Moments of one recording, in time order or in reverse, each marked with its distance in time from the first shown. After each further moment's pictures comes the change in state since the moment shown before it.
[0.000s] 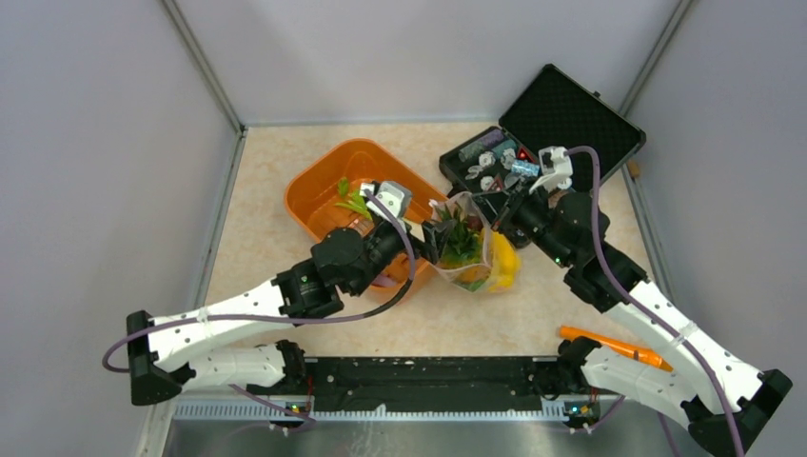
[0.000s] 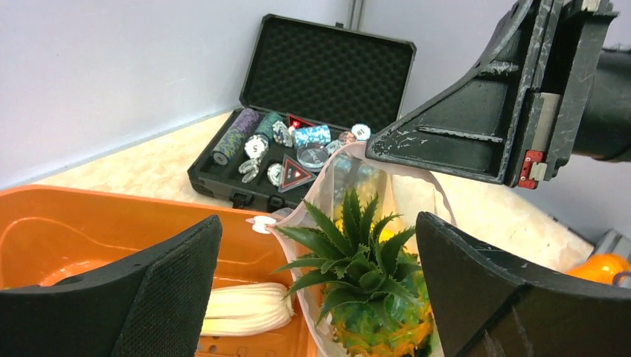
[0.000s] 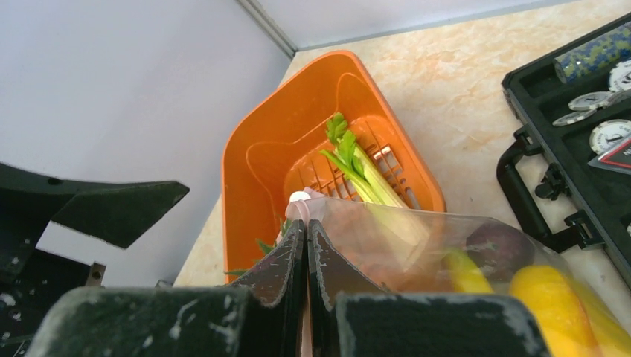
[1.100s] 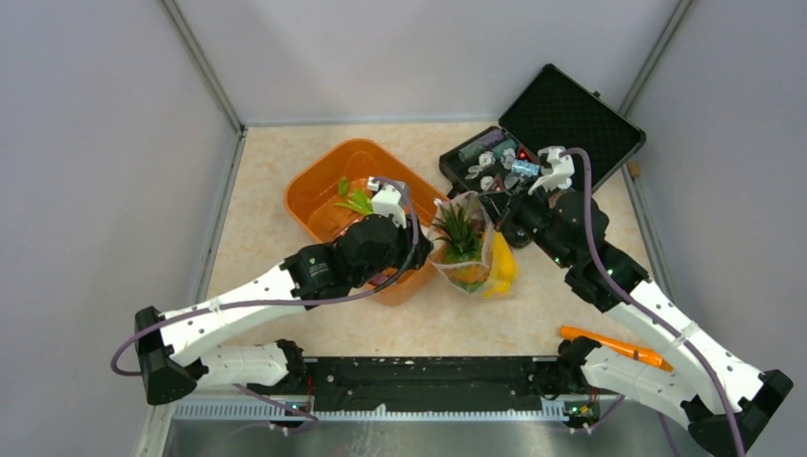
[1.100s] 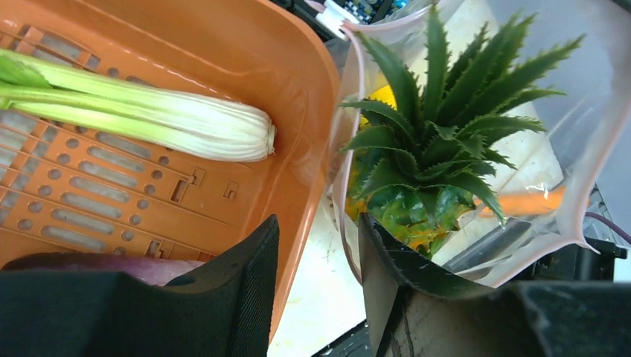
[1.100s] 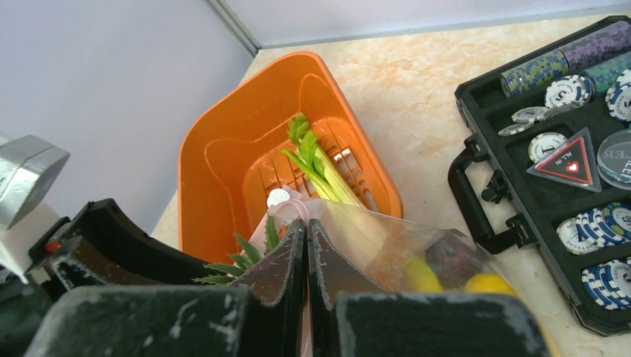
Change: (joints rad) left arm 0.107 0.090 0.113 -0.593 0.132 -0.540; right arm 0.000 0.002 0.012 -0.045 0.044 -0.119
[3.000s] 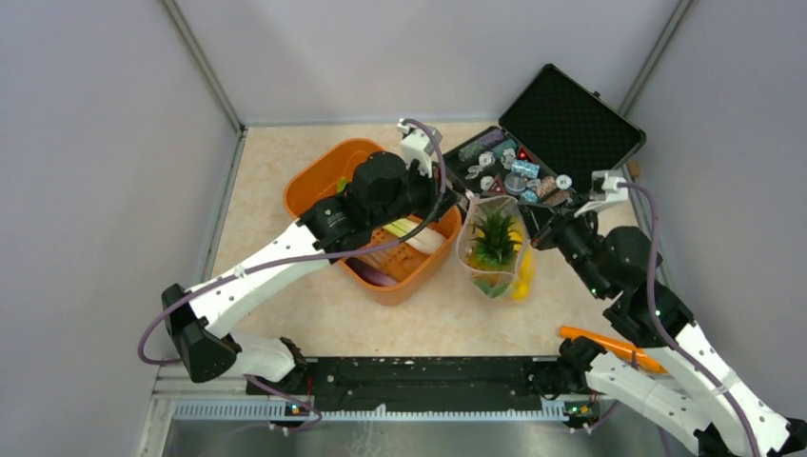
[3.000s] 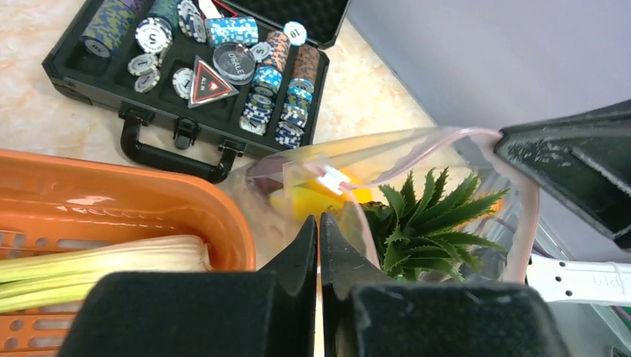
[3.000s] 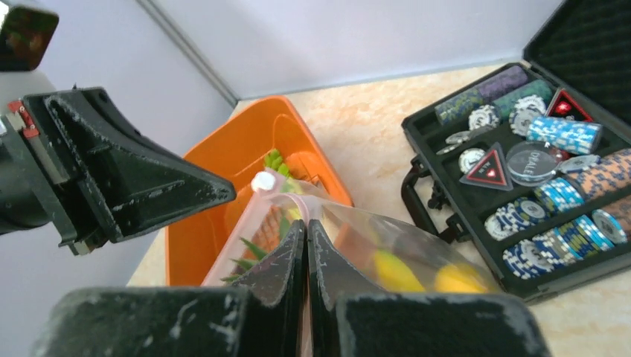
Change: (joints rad) left arm 0.152 0.256 0.346 0.094 0.371 0.187; right arm 0.005 -0.283 -0.065 -0.103 0.159 -0.033
